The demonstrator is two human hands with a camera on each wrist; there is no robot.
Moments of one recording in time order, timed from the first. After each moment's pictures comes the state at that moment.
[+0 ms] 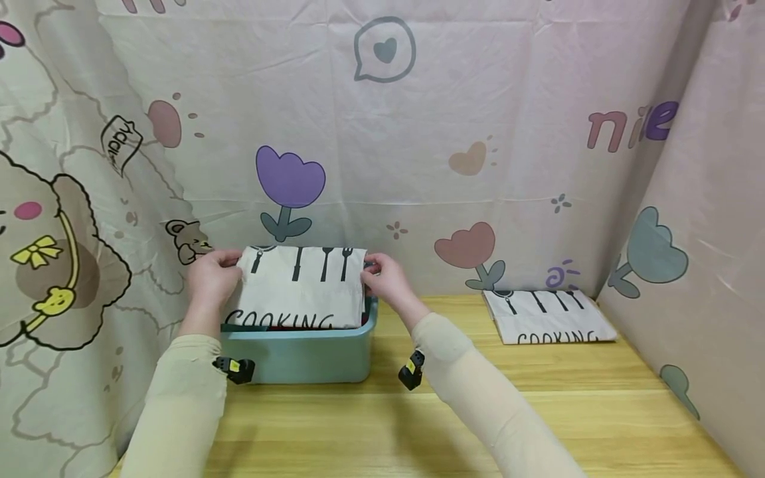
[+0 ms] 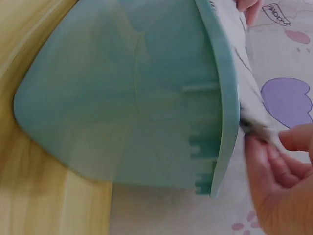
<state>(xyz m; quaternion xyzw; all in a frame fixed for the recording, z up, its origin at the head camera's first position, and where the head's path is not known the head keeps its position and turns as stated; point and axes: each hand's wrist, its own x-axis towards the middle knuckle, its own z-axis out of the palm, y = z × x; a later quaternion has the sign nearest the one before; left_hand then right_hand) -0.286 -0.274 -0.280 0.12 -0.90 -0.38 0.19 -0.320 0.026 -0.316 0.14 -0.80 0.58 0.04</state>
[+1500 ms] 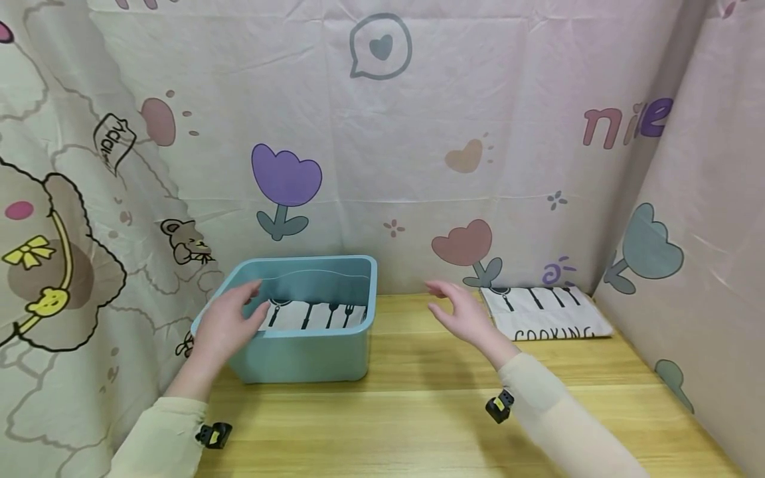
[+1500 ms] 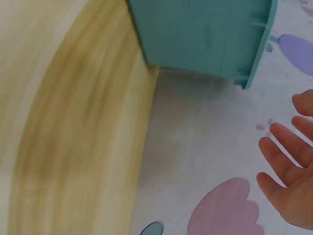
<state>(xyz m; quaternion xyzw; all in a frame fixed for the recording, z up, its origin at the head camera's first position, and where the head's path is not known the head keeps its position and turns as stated) -0.238 -0.256 -0.330 -0.13 -0.94 -0.19 0.27 -0.292 0.162 -0.376 0.28 -0.87 0.33 0.21</state>
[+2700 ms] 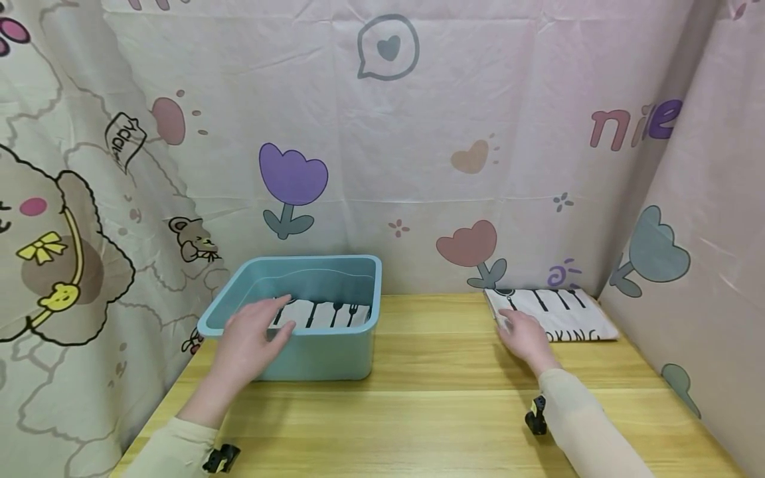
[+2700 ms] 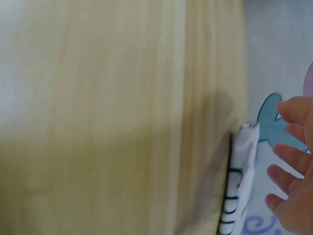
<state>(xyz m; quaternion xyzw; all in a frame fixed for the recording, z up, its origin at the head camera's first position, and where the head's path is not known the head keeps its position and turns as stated) -0.207 -0.224 -0.342 -0.16 -0.94 -0.16 0.27 -0.312 0.275 -0.461 0.09 -0.96 0.22 0.16</state>
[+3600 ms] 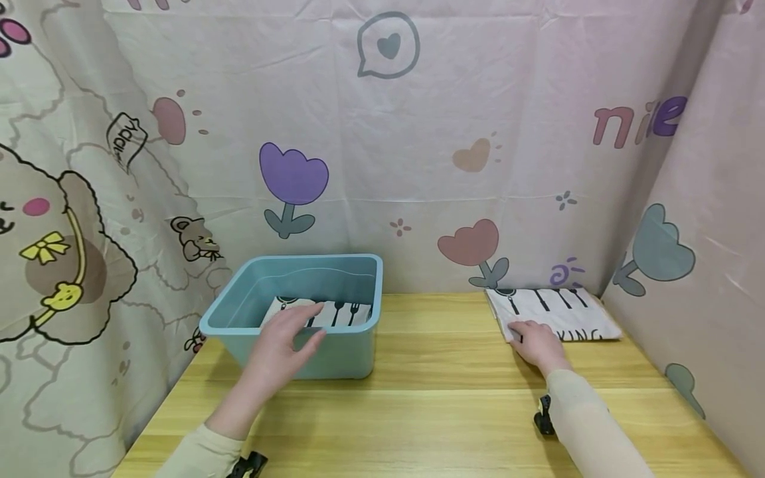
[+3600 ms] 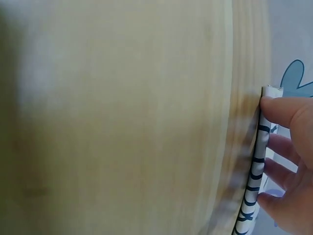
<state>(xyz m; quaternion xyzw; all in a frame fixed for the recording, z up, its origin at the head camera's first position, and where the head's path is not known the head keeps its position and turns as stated) -0.200 -0.185 -0.353 -0.26 -0.88 -0.24 0.32 -0.314 0.304 -0.480 0.08 -0.99 0.13 0.07</state>
